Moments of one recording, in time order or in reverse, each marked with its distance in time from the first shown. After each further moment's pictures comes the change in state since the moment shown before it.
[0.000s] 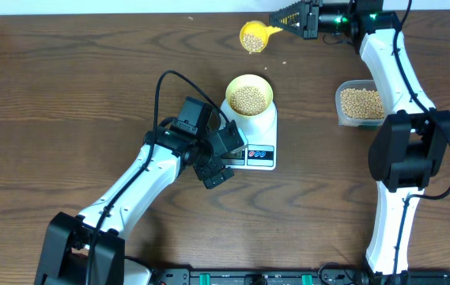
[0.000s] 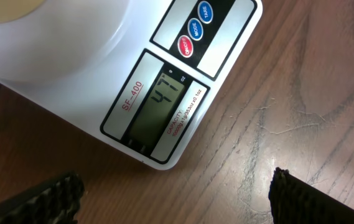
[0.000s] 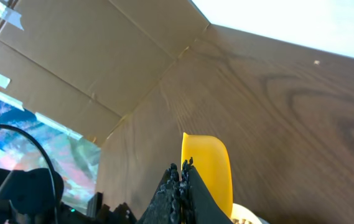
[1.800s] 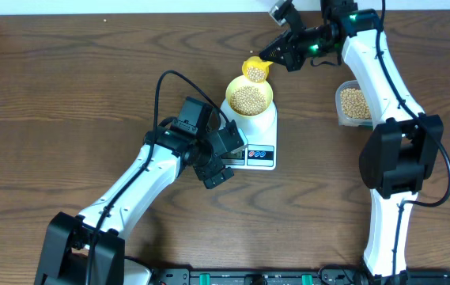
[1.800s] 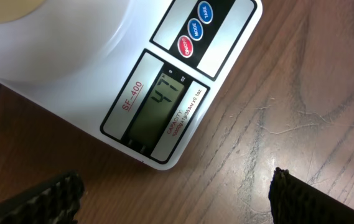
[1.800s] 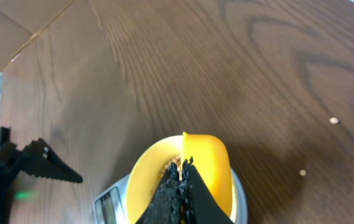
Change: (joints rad) left arm 0.000 0.000 0.000 0.000 0.000 0.000; right arm 0.101 -0.043 0.001 -0.489 0.391 -0.595
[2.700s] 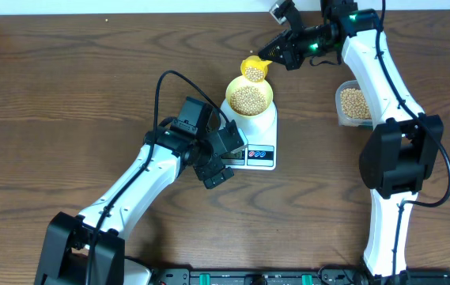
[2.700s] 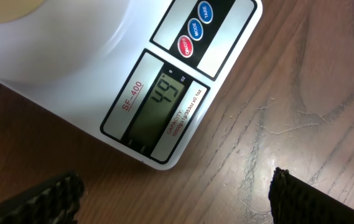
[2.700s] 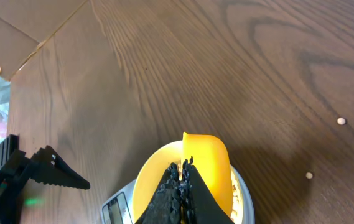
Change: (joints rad) left arm 0.000 0.000 0.000 0.000 0.000 0.000; right arm 0.000 0.000 0.000 0.018 -0.014 0.053
